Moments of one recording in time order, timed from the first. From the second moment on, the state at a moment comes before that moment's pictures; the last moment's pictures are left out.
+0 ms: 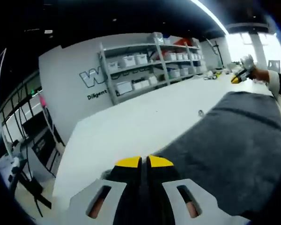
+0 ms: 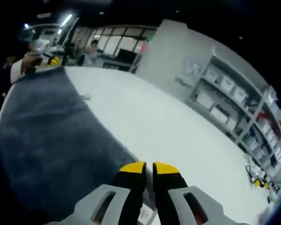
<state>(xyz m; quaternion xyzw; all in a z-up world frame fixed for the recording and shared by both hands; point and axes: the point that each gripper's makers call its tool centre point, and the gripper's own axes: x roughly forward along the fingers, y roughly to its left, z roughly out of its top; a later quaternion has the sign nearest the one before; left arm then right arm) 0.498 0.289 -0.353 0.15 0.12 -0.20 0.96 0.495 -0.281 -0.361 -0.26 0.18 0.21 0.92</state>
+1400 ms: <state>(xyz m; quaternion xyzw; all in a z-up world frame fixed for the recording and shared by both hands) 0.529 0.370 -0.401 0.19 0.14 -0.09 0.97 0.491 -0.305 -0.413 -0.18 0.16 0.16 0.96</state>
